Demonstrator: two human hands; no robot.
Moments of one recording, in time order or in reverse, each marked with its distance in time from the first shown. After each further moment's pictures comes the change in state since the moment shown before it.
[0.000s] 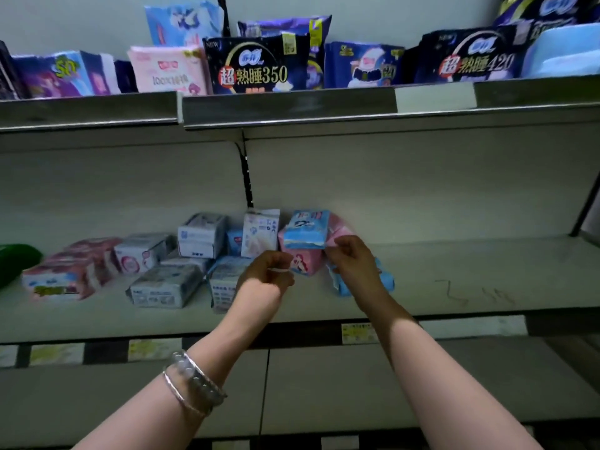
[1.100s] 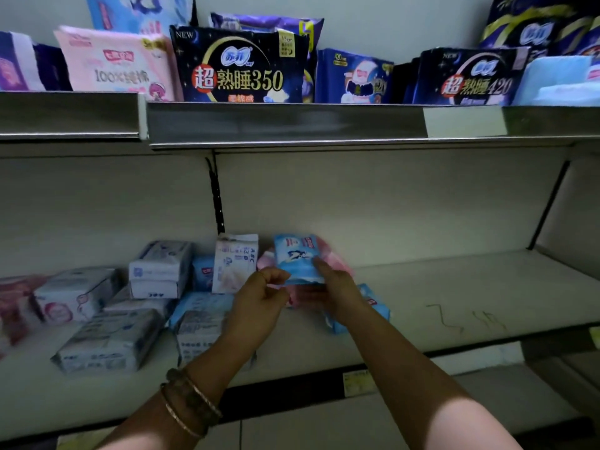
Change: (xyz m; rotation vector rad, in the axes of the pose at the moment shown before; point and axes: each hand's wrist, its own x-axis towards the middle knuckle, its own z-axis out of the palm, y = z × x) left_hand 0.090 -0.041 0.010 0.006 -0.135 0.074; right_hand 0.071 0.028 0.034 0.380 0.018 0.467
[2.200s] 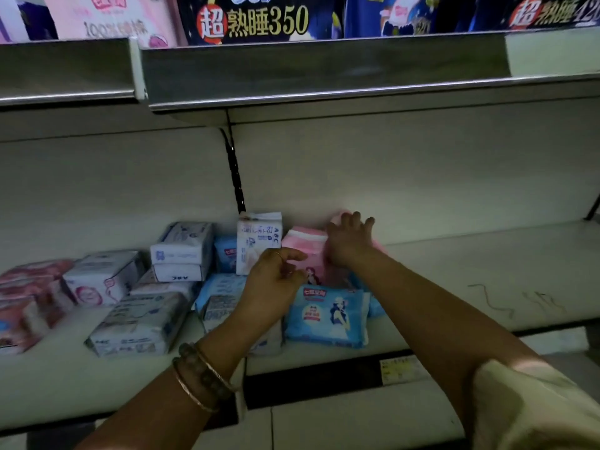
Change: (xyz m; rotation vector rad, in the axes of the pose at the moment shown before) left_hand 0.013 0.000 -0.022 0.206 -0.081 -0.020; right_hand 0.078 -0.014 0.022 -1.951 0.167 -0.394
